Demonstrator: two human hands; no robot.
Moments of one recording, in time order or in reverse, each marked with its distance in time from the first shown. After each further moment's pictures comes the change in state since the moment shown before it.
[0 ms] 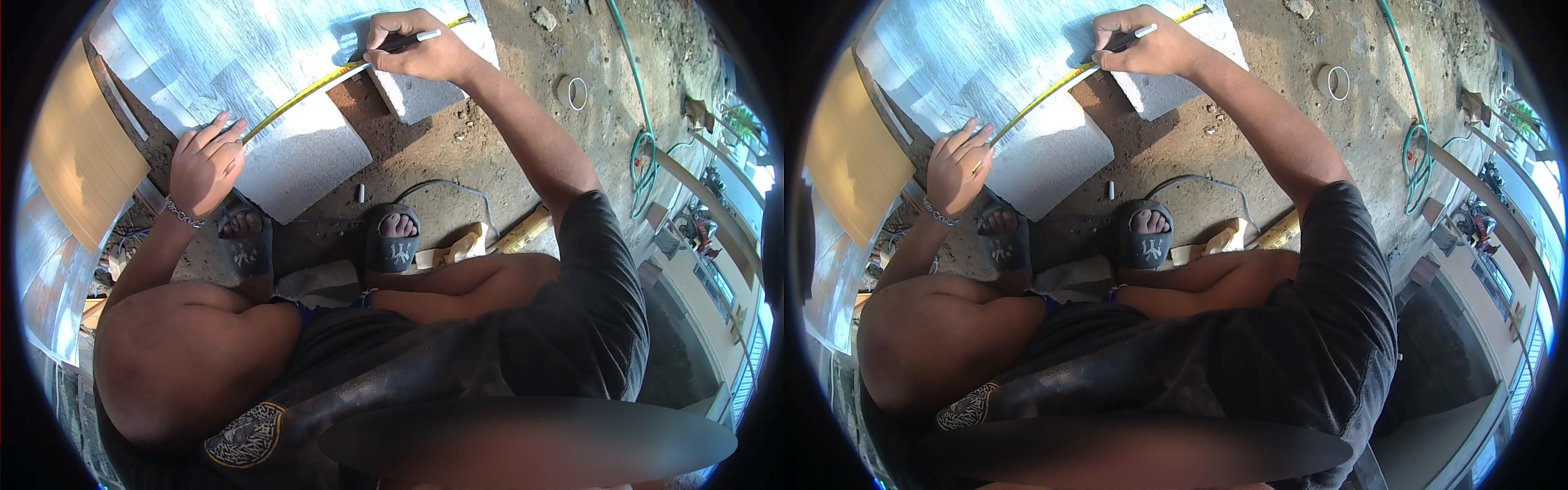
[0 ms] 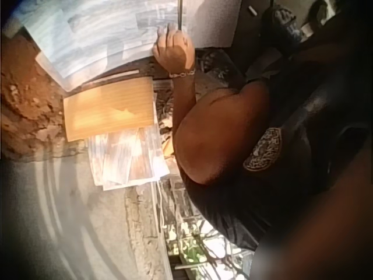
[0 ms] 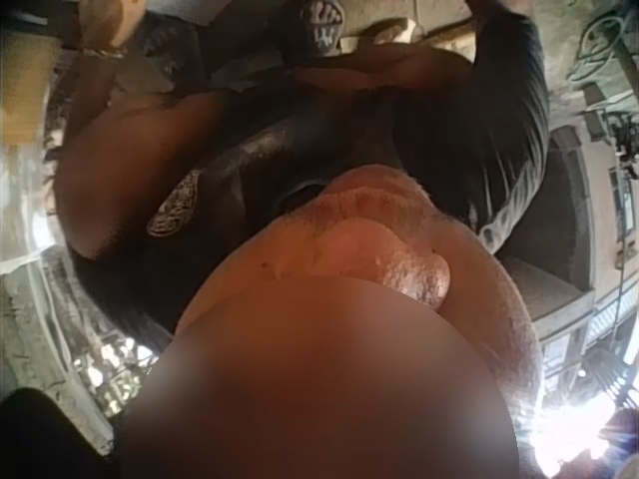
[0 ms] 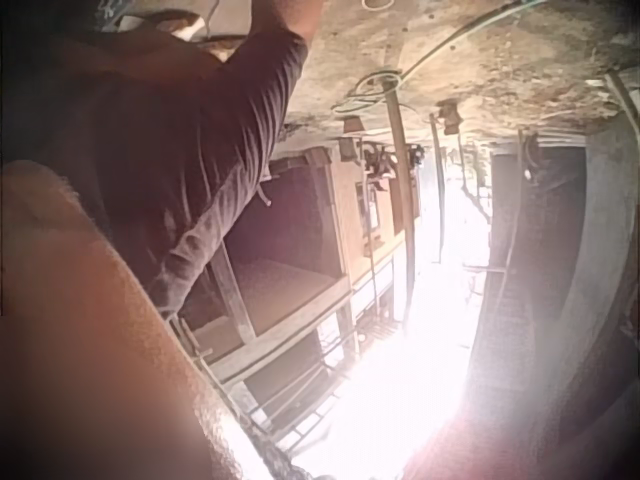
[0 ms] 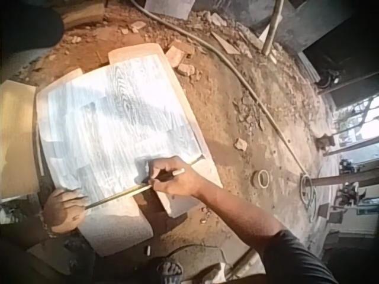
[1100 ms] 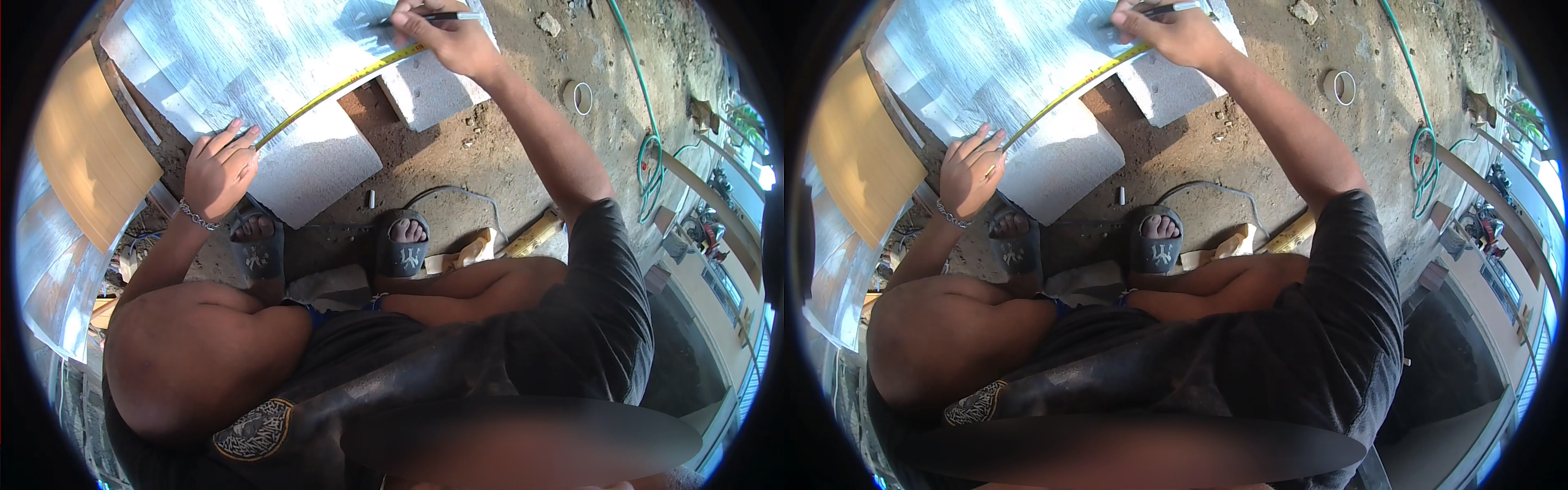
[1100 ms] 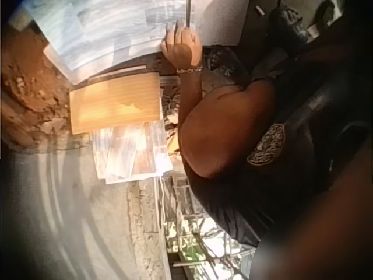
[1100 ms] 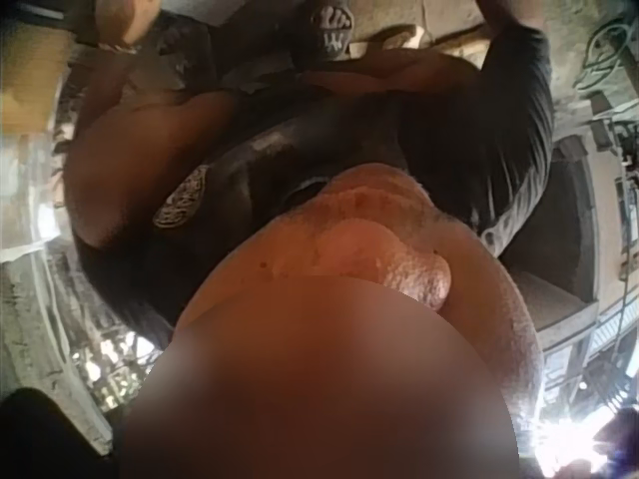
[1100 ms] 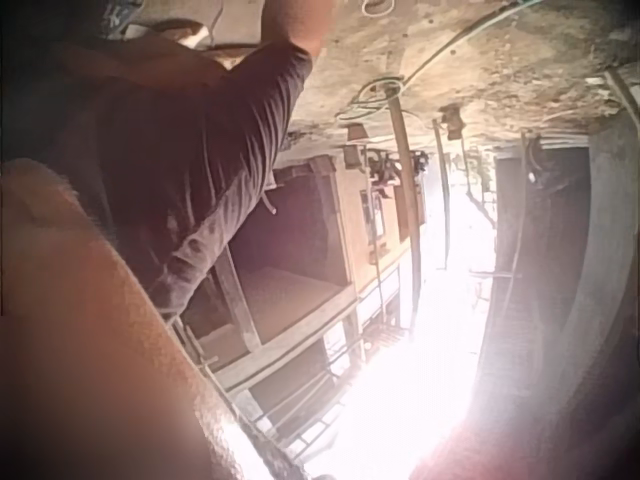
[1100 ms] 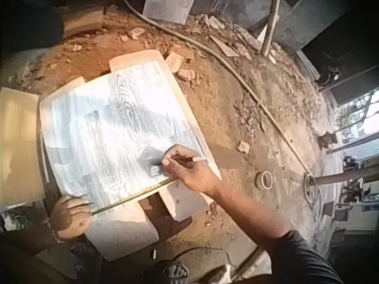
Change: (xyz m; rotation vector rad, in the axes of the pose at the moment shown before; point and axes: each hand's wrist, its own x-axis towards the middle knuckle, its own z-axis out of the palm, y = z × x) left_hand -0.008 -0.004 -0.001 -0.040 -0.030 0.011; right_hand 0.002 -0.002 -0.019 0.430 0.253 0.122
